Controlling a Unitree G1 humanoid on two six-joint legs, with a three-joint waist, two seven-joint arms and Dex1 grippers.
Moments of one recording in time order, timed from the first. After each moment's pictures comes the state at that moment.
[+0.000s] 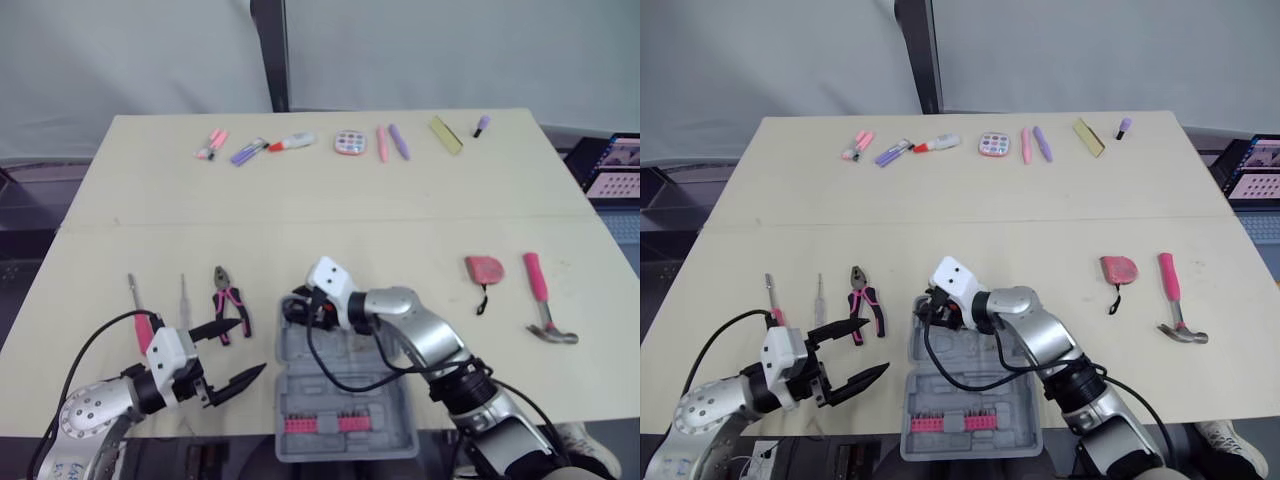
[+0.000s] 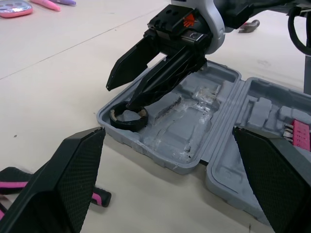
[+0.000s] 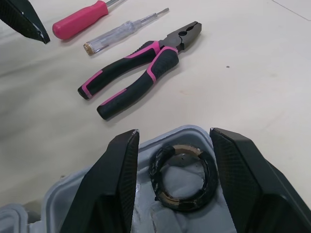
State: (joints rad) left arm 0.30 0.57 0.18 -0.34 -0.41 0.03 -0.89; right arm -0.51 -0.21 0.44 0.01 0.10 0.52 0.74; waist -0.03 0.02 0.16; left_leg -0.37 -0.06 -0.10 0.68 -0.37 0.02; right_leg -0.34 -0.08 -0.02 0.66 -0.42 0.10
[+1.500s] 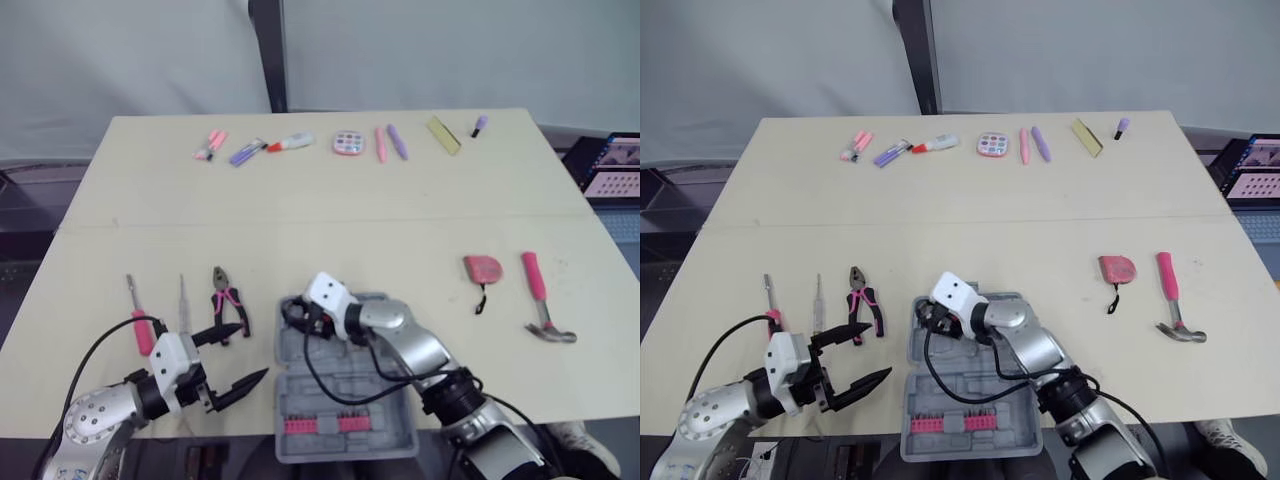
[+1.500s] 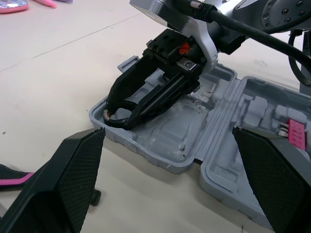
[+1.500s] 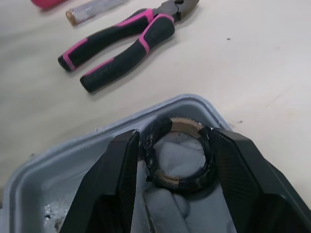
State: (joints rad) left arm 0.31 0.56 0.16 -0.34 -0.41 0.01 -0.89; right arm -0.46 -0.16 0.40 0.06 0.02 0.44 0.73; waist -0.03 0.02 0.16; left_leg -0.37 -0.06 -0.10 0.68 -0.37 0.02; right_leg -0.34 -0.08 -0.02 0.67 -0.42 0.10
